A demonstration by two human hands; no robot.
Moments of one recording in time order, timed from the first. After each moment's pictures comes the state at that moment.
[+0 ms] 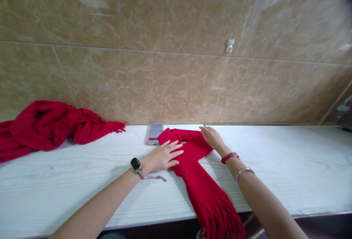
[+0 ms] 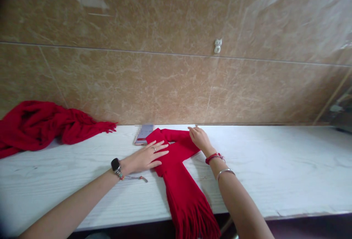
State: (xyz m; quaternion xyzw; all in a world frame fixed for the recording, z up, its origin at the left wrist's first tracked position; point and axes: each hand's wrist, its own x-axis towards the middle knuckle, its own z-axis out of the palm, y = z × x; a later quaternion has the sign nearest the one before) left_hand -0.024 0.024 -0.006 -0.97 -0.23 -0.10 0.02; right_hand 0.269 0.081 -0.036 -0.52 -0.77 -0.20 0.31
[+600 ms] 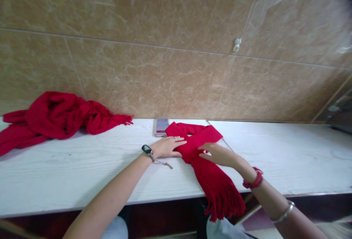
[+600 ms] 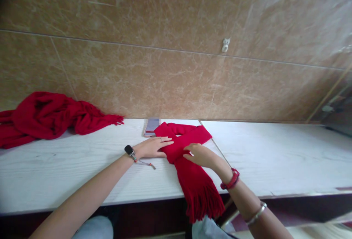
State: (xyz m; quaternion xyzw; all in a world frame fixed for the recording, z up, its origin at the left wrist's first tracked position) left_hand -0.039 0.033 -0.012 -0.97 -0.23 -0.09 -0.02; right_hand 0.192 -0.043 0.007 -0.52 -0.85 0.06 0.09
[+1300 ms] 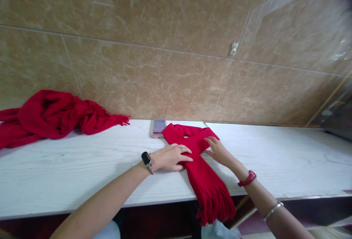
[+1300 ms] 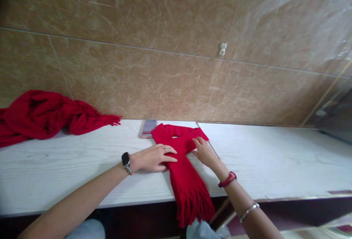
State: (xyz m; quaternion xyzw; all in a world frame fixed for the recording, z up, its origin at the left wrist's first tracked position) left_hand -0.020 -0.011 0.008 -0.99 -0.11 -0.10 0.01; right_hand 0.251 -0.007 -0.049 -0.57 -0.79 -0.11 0.20
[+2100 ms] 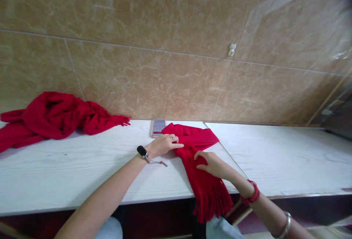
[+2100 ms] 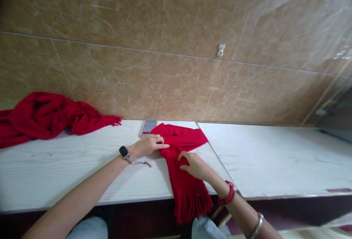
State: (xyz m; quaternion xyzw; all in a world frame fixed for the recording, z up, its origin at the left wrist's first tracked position) left_hand -0.039 0.027 0.004 -0.96 -0.17 -0.11 0.20; right_hand 0.191 -0.068 -0.002 -0.55 -0.80 0.16 0.17
